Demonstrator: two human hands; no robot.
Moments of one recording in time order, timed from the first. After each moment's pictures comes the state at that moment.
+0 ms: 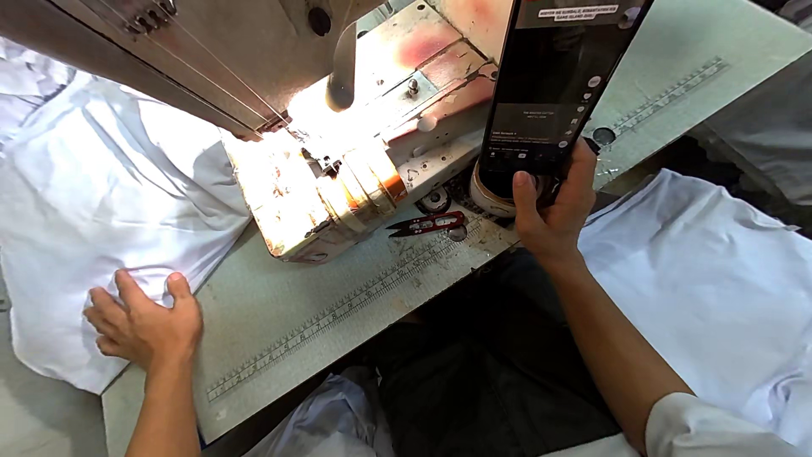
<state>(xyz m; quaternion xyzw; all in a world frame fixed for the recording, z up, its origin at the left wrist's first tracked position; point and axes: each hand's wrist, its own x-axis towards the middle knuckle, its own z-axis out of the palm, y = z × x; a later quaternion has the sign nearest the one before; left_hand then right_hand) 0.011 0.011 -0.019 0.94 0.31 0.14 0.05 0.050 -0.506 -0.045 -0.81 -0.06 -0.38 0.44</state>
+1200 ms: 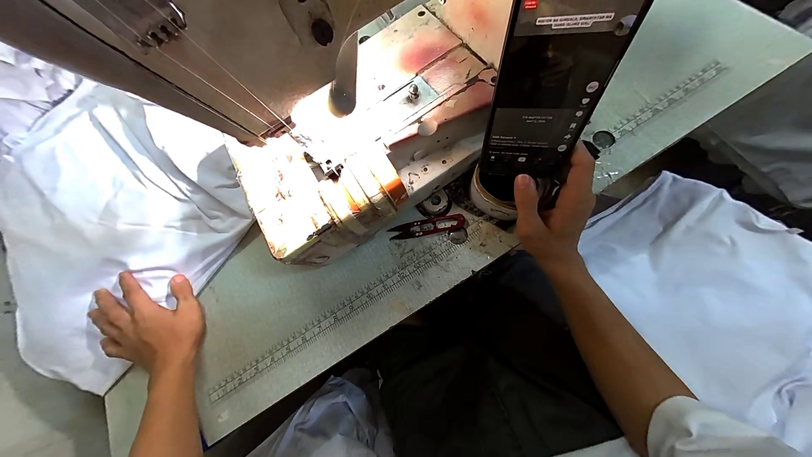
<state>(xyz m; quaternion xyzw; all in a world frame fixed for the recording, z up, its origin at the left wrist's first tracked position) 0.010 0.011 -0.019 0.94 0.31 0.14 0.05 0.050 -0.506 -0.045 -0.81 -0.05 -0.38 0.44</state>
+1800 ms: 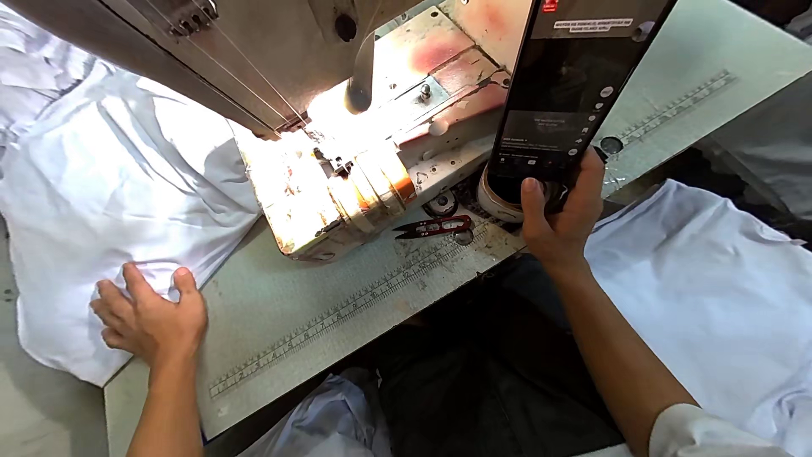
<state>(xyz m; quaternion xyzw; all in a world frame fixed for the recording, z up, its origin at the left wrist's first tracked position) 0.010 0.012 -0.020 0.94 0.32 0.14 0.06 0.050 -0.506 -0.046 -0.82 -0.05 -0.38 0.43</state>
